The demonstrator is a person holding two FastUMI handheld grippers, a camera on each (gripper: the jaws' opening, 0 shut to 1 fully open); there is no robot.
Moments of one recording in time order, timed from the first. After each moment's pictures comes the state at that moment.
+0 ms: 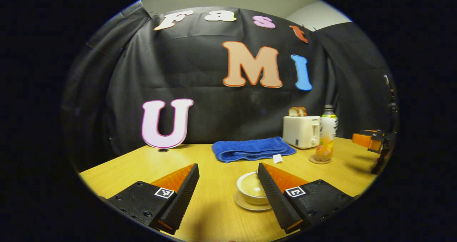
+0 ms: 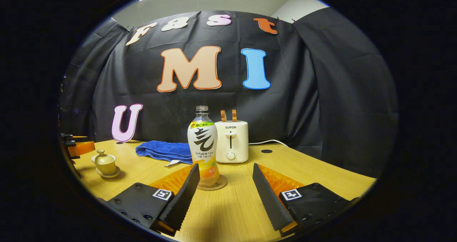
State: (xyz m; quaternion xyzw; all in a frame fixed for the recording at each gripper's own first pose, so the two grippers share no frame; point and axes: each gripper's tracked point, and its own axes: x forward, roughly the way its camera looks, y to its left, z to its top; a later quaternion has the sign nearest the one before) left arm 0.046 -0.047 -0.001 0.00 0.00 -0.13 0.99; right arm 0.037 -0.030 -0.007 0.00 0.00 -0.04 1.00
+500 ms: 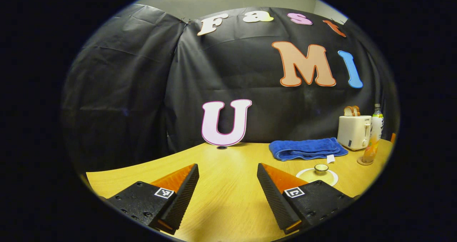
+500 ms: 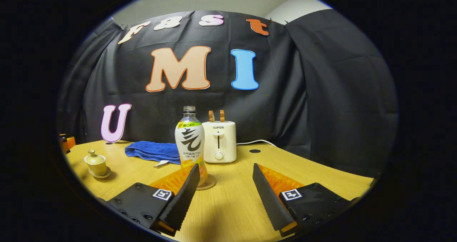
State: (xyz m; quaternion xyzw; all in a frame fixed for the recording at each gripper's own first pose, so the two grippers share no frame) left arm 0.029 0.035 0.000 0.01 0.01 0.08 1.00; right arm 0.029 -0.050 -0.006 0.00 -0.01 -0.10 1.00
